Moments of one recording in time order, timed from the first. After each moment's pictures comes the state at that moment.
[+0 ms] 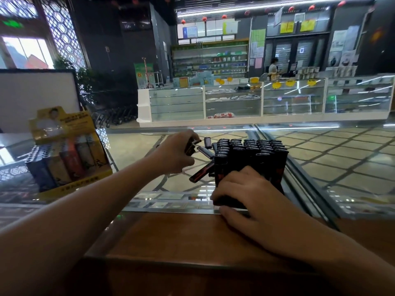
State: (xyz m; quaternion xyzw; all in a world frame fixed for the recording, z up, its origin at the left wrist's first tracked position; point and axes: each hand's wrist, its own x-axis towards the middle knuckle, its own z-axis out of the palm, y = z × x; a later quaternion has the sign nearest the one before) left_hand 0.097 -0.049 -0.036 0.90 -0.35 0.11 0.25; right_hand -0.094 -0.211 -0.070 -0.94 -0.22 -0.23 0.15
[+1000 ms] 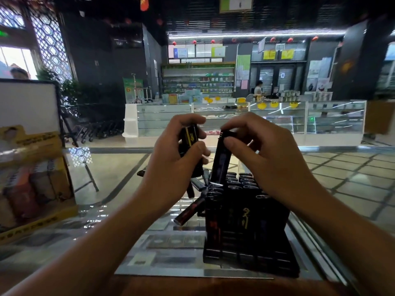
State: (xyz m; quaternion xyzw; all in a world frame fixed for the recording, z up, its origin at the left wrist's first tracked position) left_hand 0.048 -0.081 -0.003 0.62 -0.42 0.15 0.64; right_hand -0.018 -0.250 0.012 -0.83 -0.17 -0.42 0.32
